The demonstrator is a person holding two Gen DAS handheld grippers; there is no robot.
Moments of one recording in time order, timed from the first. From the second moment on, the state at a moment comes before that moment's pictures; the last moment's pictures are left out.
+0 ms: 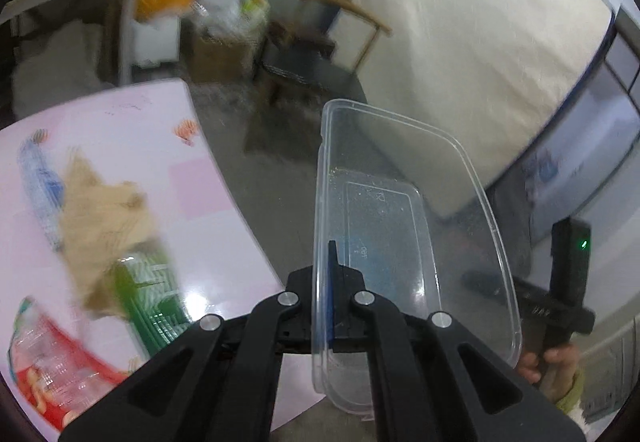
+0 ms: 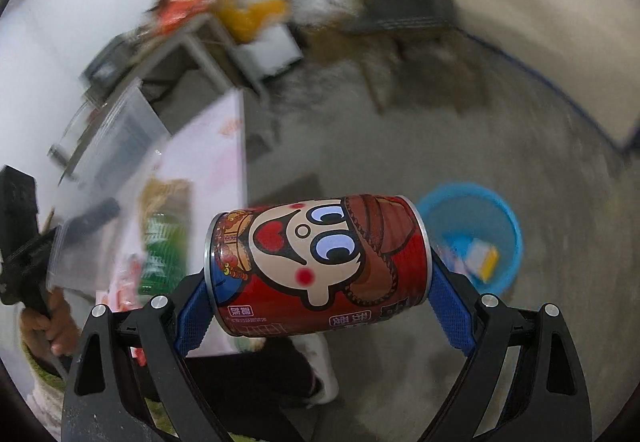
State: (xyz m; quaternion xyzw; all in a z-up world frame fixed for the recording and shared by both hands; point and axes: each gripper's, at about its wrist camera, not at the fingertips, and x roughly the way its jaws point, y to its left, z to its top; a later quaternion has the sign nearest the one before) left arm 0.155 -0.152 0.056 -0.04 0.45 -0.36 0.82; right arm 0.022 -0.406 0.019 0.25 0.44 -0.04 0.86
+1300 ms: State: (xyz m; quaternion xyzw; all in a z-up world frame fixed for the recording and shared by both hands) left arm 0.140 -0.223 0.049 -0.02 0.46 -0.39 0.80; right arm 0.009 -0.538 -0.144 0.36 0.44 -0.16 0.80
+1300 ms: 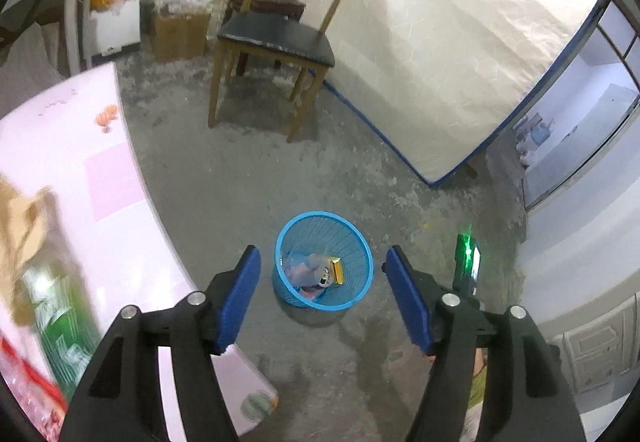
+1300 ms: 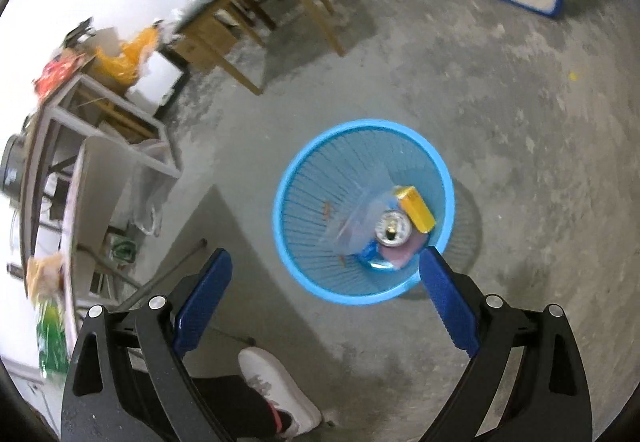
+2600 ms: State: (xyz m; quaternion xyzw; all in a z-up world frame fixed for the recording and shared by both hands) left arm 0.043 0.140 -0.056 -0.24 0.43 -0.16 0.86; right arm 0.091 -0.107 0.031 0.07 0.43 0.29 0.85
